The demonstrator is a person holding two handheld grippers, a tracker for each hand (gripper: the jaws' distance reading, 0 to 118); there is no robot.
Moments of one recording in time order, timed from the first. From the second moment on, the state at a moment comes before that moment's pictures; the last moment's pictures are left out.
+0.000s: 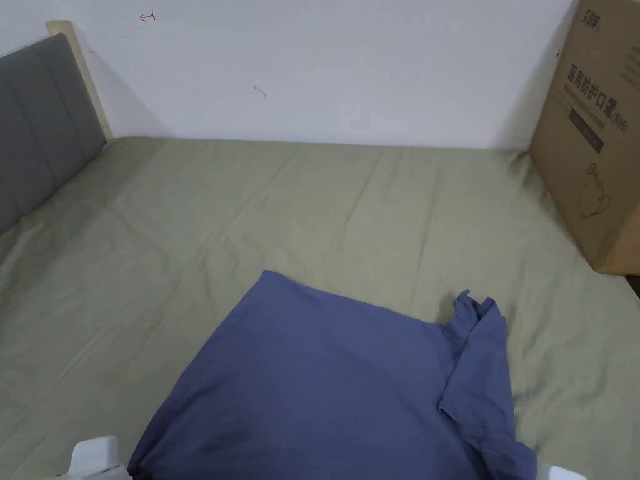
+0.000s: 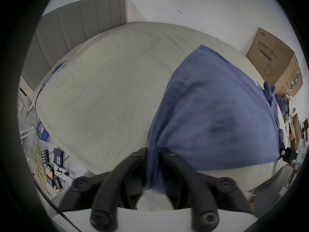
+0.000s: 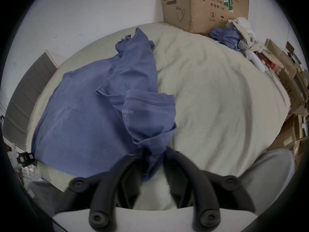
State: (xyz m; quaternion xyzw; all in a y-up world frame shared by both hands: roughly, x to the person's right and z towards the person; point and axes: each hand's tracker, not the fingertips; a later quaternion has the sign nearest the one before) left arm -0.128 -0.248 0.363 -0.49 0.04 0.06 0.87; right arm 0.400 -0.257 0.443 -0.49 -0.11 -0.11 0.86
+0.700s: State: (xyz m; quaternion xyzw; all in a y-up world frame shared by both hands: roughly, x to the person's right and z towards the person) left arm -0.025 -0.081 0.318 -0.19 -0.04 -0.02 0.98; right arm 0.384 -0.077 0.409 -0.18 -0.11 0.00 0.98
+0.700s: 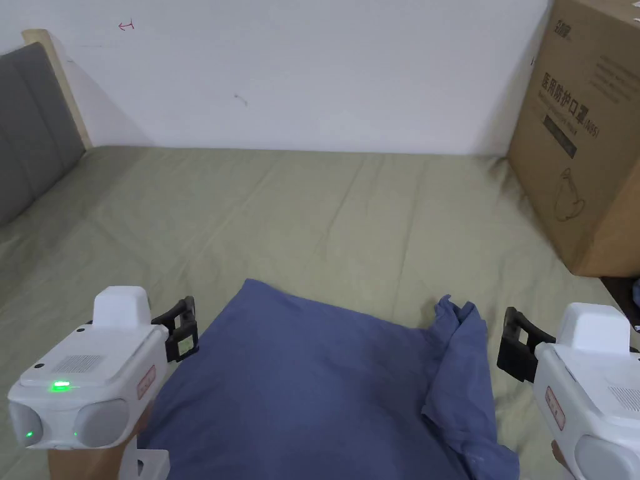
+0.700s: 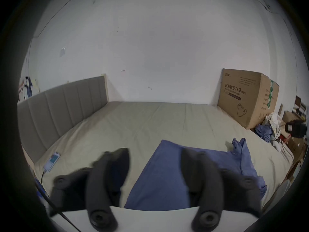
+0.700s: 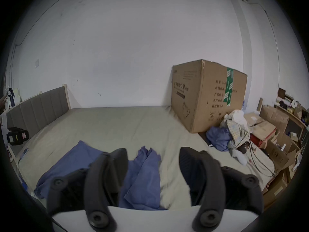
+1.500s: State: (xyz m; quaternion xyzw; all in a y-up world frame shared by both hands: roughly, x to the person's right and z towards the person) left arm 0.023 -0.206 0.001 -0.45 -0.09 -0.01 0.89; right arm 0.436 -0.141 0.319 -0.25 -0.14 -0.01 0.96
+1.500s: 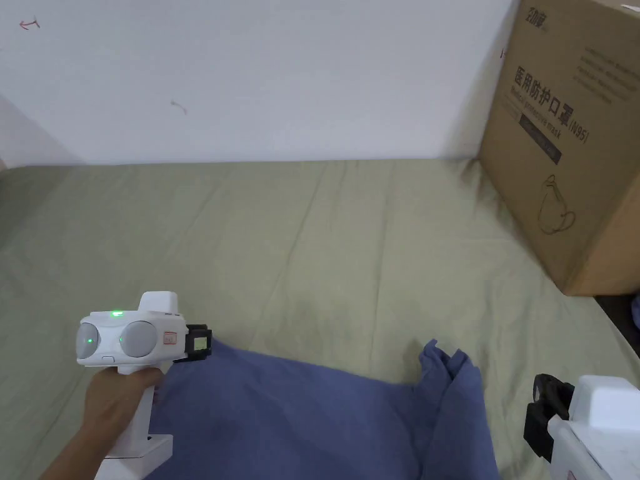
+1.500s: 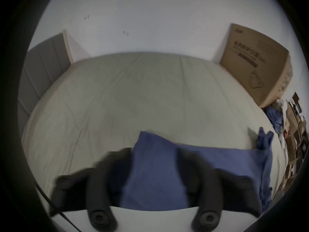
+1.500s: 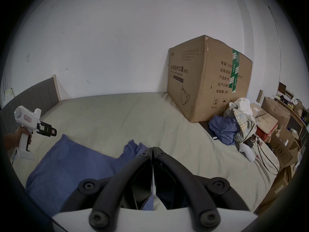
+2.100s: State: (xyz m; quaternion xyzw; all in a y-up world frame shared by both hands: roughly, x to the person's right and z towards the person) left arm 0.042 -0.226 0.006 -0.44 -0.11 -0.03 0.89; right arm 0.470 -0.192 0.265 -0.36 -0.13 -0.08 0.92
